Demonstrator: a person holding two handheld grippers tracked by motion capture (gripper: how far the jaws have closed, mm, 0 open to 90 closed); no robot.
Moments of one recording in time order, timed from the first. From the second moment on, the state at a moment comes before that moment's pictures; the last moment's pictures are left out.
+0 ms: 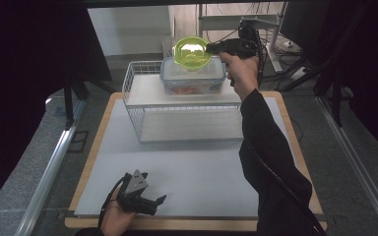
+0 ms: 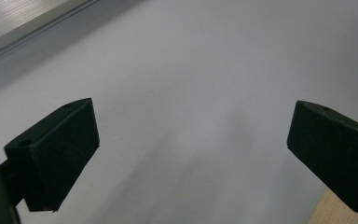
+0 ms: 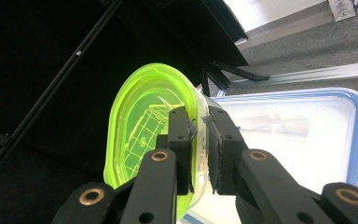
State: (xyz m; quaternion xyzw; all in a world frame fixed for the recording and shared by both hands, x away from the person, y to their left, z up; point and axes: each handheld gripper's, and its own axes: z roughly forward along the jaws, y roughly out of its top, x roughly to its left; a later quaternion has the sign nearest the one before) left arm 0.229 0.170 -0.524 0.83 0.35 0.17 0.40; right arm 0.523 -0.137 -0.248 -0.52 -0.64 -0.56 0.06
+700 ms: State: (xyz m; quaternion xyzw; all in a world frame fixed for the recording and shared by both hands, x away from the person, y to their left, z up) left arm 0.230 0.167 -0.526 0.84 0.34 0.17 0.39; right arm 0.531 -0.130 -0.249 -0.54 -0.64 -0.55 0.01
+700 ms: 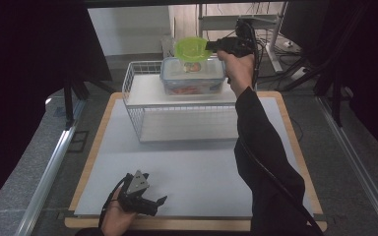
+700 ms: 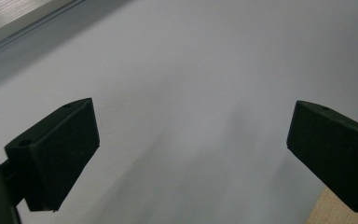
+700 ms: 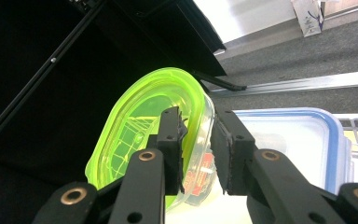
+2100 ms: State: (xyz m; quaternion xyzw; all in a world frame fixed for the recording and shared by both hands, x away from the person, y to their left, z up) left arm 0.230 0.166 -0.527 0.84 0.34 0.17 0.39; right arm 0.491 -0.166 -0.260 -0.43 -0.71 -0.56 -0.06
